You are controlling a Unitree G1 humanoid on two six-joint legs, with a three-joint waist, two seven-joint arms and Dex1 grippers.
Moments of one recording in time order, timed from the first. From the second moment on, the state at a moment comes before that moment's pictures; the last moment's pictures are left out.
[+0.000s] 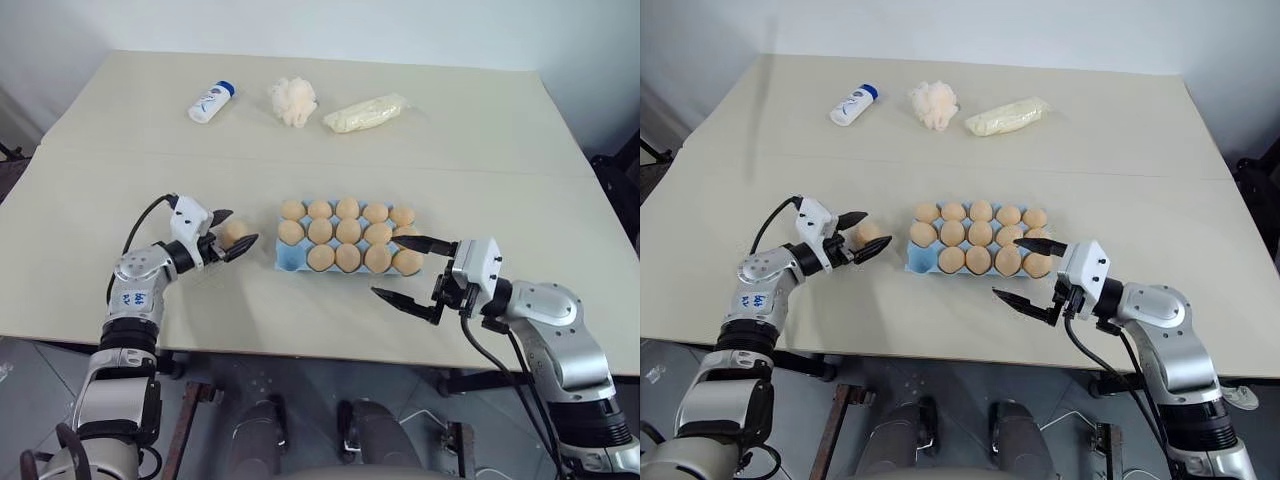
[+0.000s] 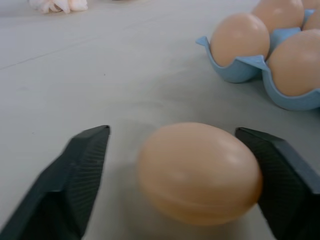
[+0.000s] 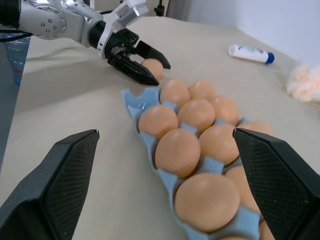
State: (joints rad) left arm -0.63 0.50 0.11 0.74 -0.18 -0.13 -0.82; right arm -0.17 -0.59 -0.02 -0.25 0.40 0.09 0.98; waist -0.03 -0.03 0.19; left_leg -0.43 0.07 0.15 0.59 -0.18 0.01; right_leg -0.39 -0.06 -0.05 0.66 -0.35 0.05
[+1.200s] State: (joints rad) left arm -0.54 0.59 0.04 0.35 -0.29 -0.05 -1.13; right arm -0.12 -0.60 -0.05 -0.29 0.39 0.09 0.90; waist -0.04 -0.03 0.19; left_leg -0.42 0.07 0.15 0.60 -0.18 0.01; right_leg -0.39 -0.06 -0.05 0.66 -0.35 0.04
